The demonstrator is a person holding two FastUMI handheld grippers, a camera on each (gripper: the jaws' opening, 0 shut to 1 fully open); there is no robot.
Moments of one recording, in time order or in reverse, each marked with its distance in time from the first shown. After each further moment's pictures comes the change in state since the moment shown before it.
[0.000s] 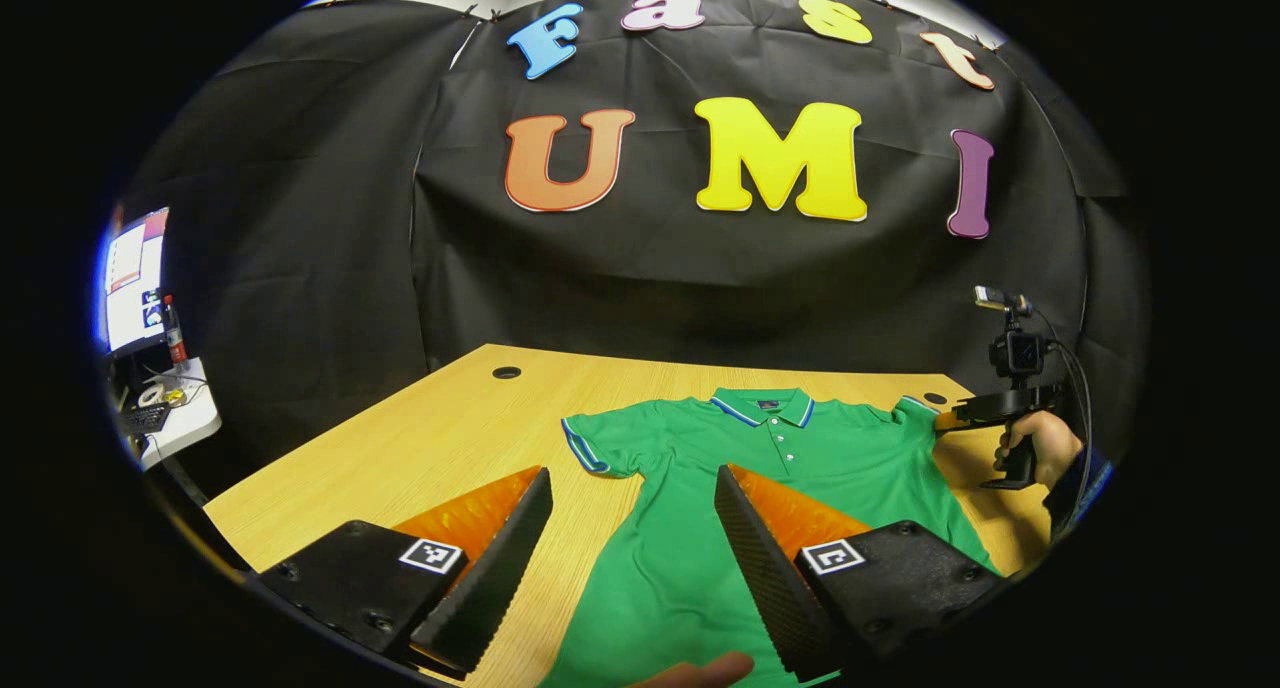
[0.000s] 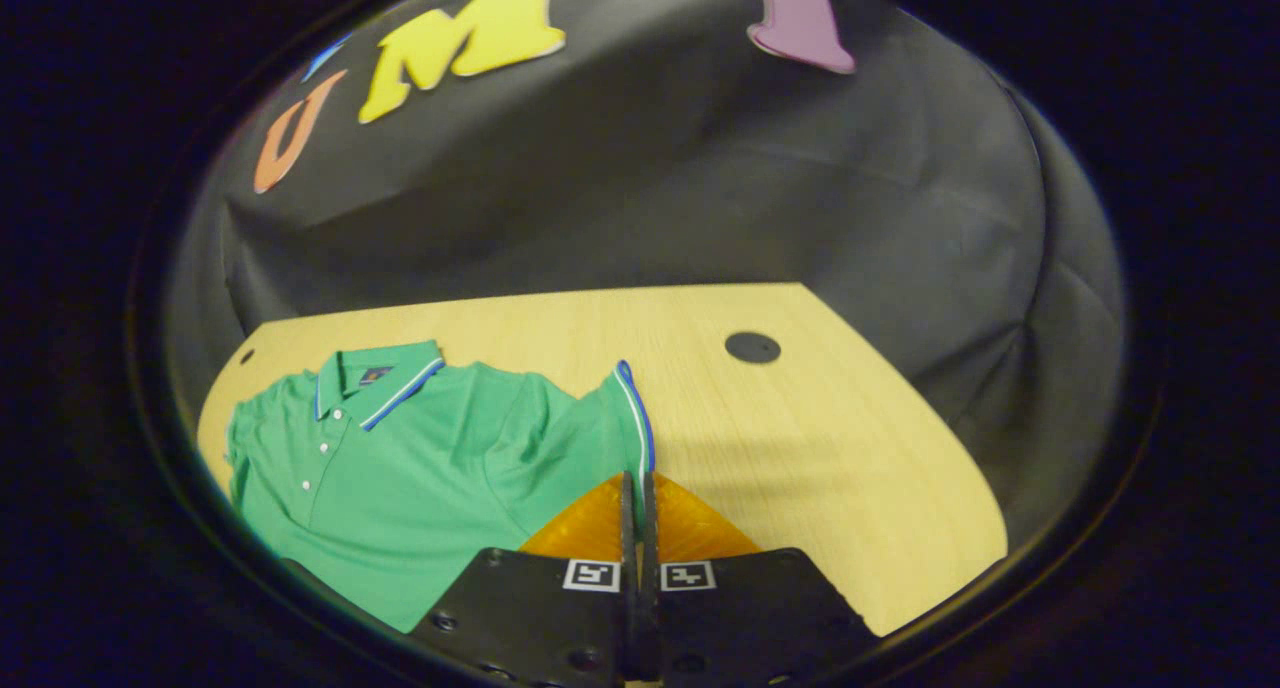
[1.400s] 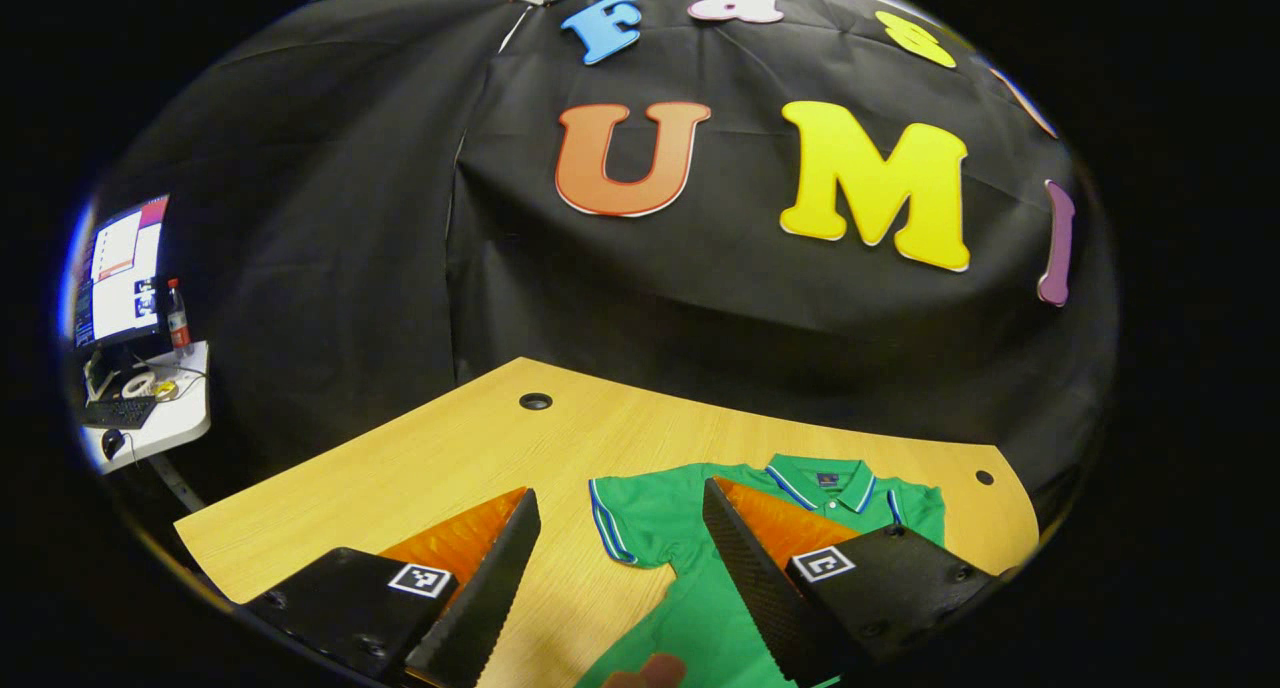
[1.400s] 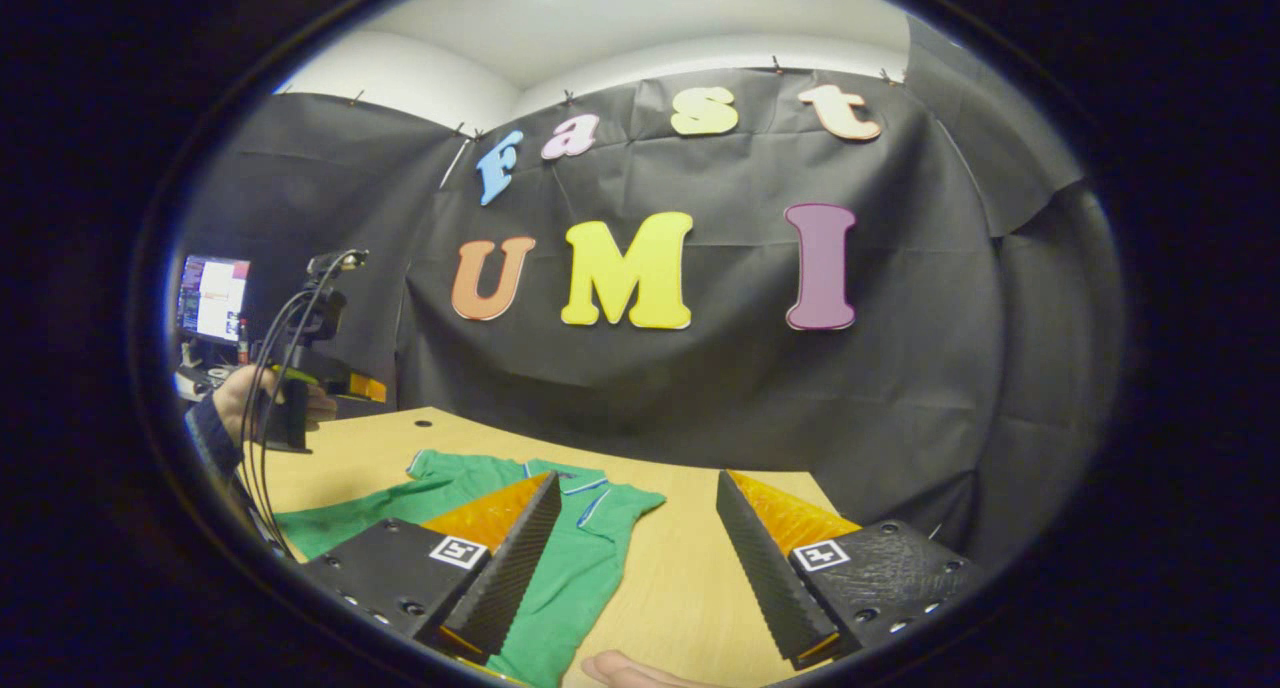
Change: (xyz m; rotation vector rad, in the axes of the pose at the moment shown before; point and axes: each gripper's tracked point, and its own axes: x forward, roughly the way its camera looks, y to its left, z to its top) left arm 0.122 0.051 0.051 -0.190 0.086 0.202; right arm -0.341 -0.035 -0.008 -0.031 -0.589 0.276
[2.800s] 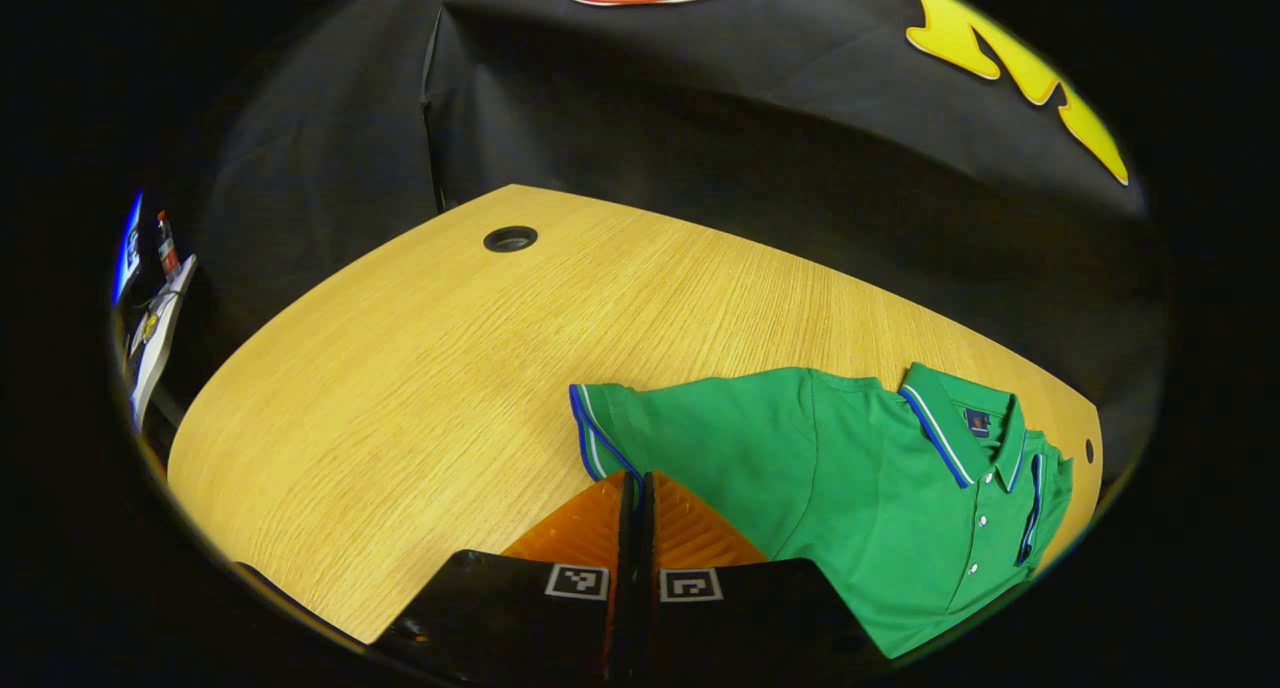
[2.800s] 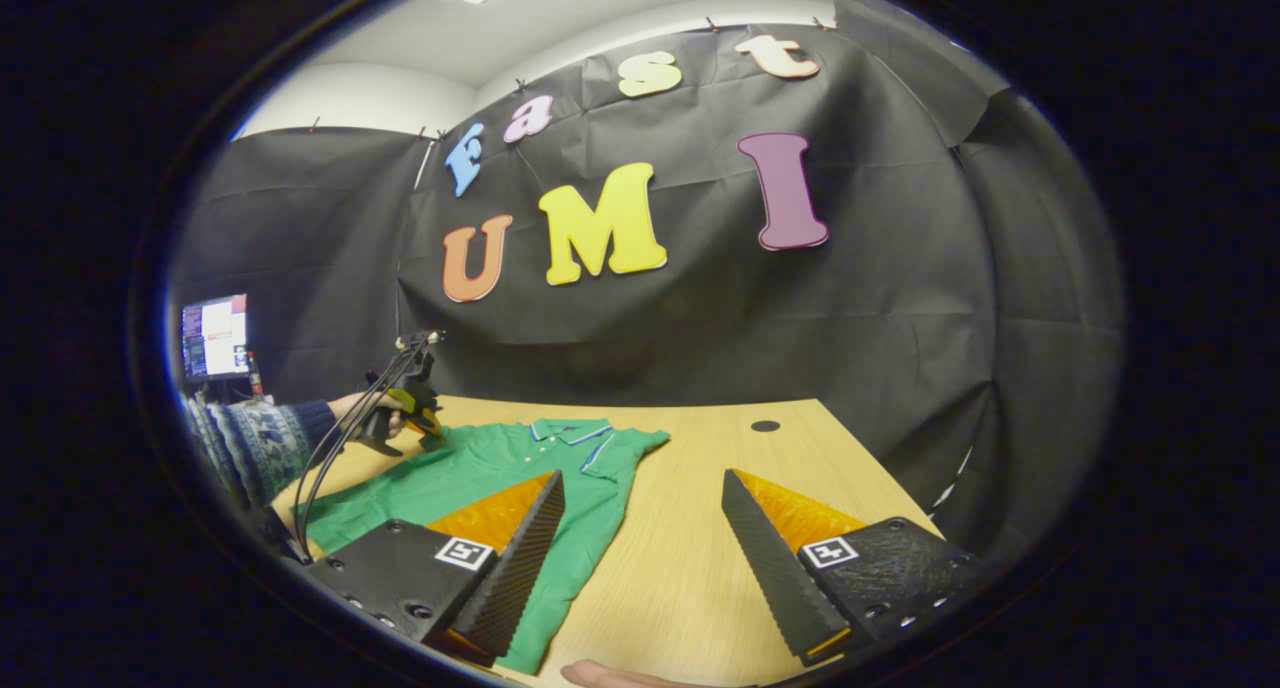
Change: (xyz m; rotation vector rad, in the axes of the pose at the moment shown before) left arm 0.164 -0.012 -0.096 0.075 0.367 0.009; right arm -0.009 -0.027 -0.085 0.159 0.111 0.033
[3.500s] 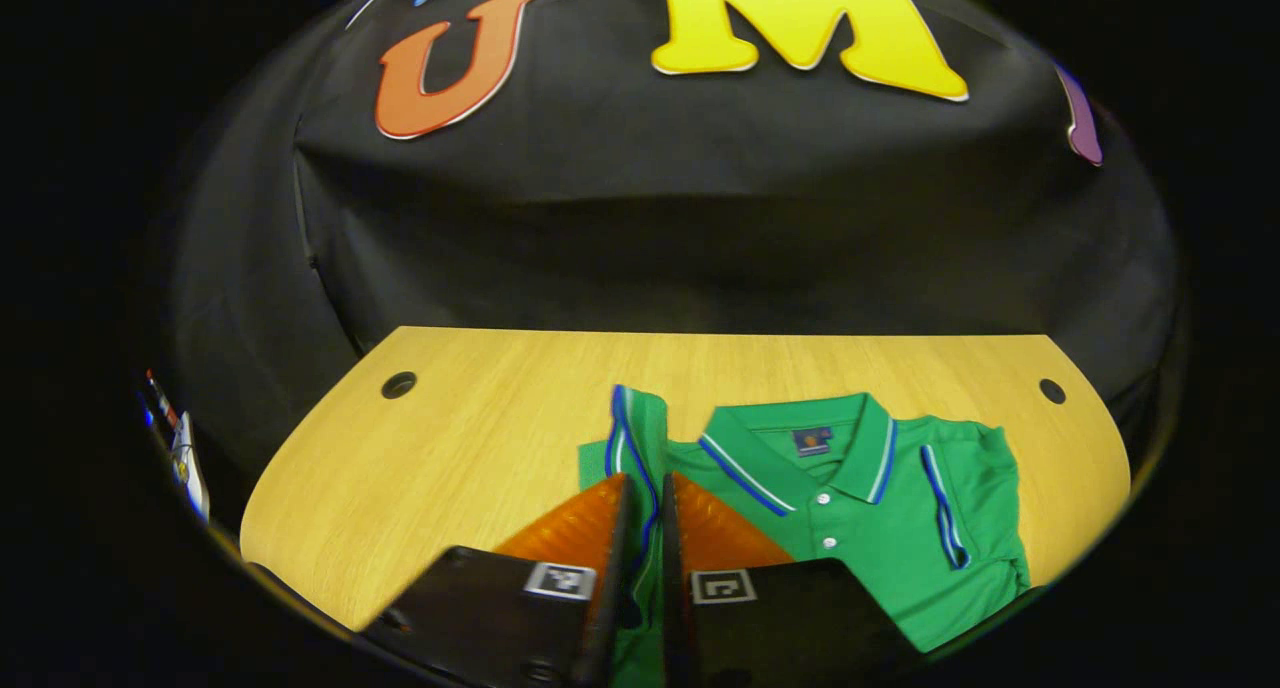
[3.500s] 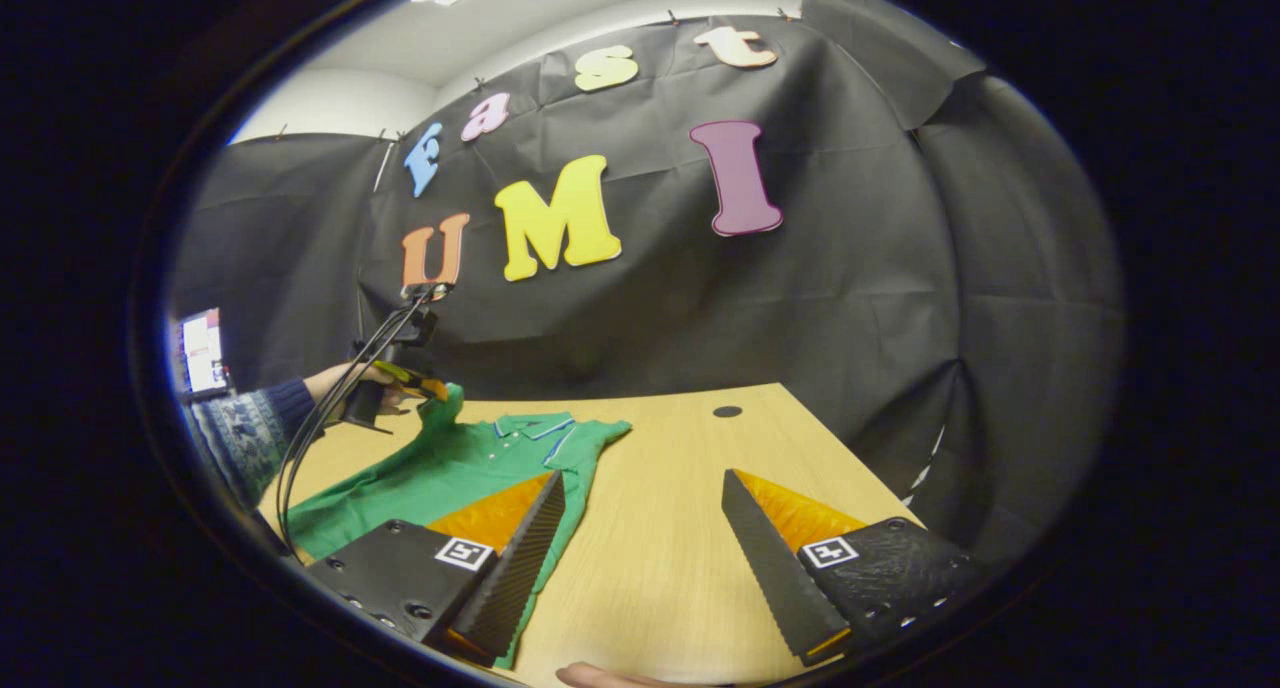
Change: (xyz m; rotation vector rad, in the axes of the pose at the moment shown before) left arm -0.053 -0.152 0.030 0.327 -0.136 -0.155; right arm 0.000 -0.028 -0.010 0.047 0.026 -0.092
